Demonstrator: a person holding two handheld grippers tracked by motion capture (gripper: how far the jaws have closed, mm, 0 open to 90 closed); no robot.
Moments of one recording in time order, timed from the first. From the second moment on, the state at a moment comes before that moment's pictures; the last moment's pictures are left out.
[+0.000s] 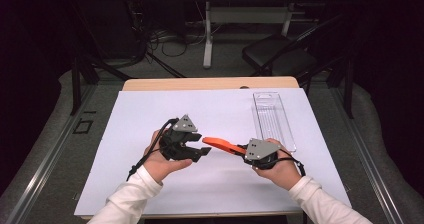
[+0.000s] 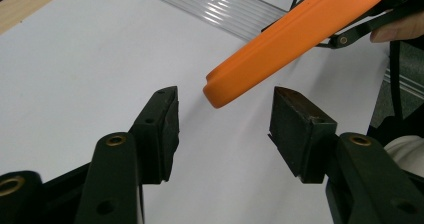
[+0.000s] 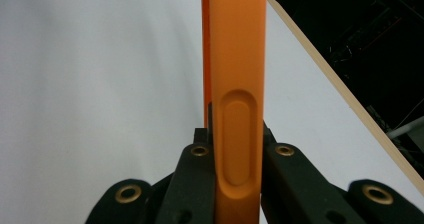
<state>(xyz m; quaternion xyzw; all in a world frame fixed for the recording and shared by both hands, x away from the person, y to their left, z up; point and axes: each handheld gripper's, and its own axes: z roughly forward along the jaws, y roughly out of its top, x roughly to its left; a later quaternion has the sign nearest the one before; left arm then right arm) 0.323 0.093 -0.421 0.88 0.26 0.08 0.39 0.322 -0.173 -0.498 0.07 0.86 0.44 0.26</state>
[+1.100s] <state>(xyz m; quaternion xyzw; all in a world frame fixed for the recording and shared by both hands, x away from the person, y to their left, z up) 0.329 0.089 -0.428 0.87 0.28 0.08 0.41 0.322 -0.172 -0.499 0.08 0.85 0.46 0.24</state>
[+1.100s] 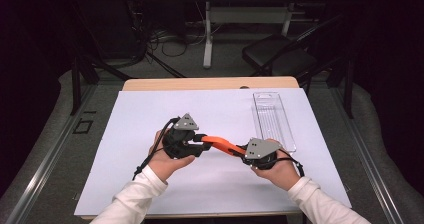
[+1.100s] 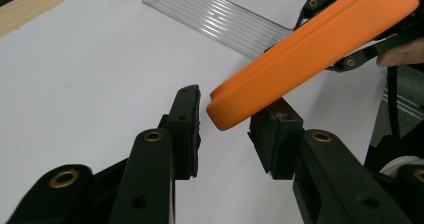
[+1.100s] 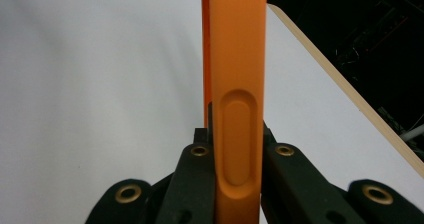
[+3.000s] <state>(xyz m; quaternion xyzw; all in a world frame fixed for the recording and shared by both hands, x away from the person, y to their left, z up) 0.332 0.082 -0.427 0.86 0.30 0.07 0.41 0.323 -0.174 -0.498 0.09 0.84 0.47 0.25</state>
